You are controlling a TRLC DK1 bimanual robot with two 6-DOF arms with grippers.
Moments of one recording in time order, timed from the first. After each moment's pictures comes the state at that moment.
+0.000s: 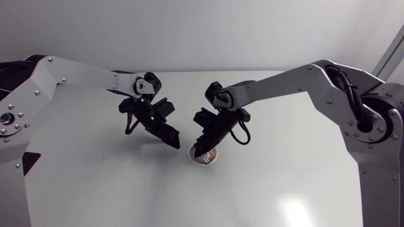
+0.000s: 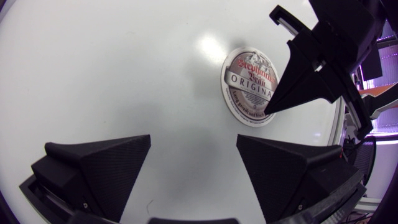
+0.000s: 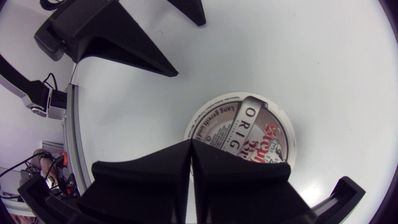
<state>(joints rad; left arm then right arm) -0.30 2.14 1.51 -0.82 0.39 0.45 0.51 2.20 1.57 -0.70 -0.59 -0.36</state>
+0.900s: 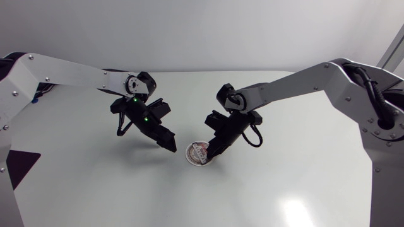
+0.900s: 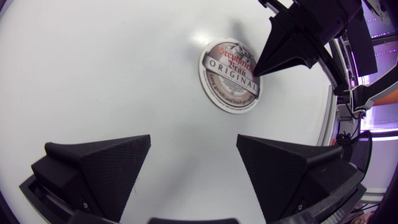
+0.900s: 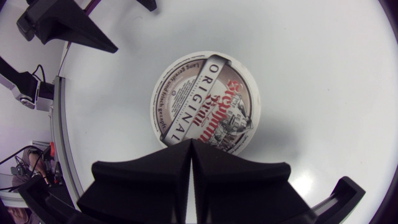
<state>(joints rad) -0.28 2.06 1.44 -0.86 0.42 0.49 0.47 2.15 1.46 -0.66 -0.52 -0.40</state>
